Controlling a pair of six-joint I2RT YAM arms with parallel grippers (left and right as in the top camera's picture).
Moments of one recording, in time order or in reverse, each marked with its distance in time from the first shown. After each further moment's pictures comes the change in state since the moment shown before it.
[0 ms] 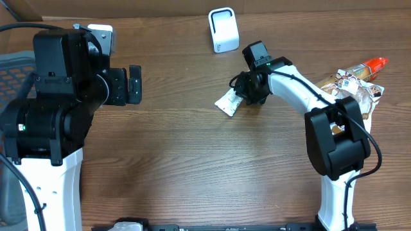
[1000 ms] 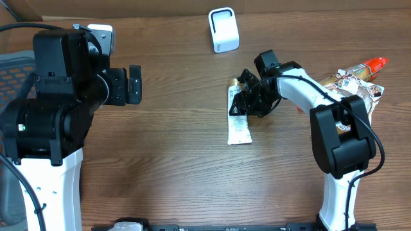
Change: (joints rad) left arm 0.000 0.000 0.000 0.000 0.000 0.000; right arm -0.059 -0.006 -0.096 -0.109 -0.392 -0.647
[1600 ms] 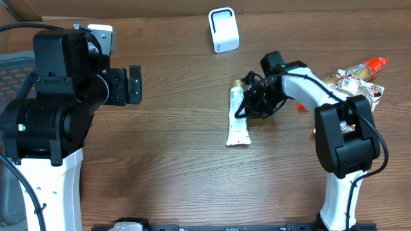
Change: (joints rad) left arm 0.000 0.000 0.000 0.000 0.000 0.000; right arm -0.046 -0.026 0.007 -0.095 -0.121 0.023
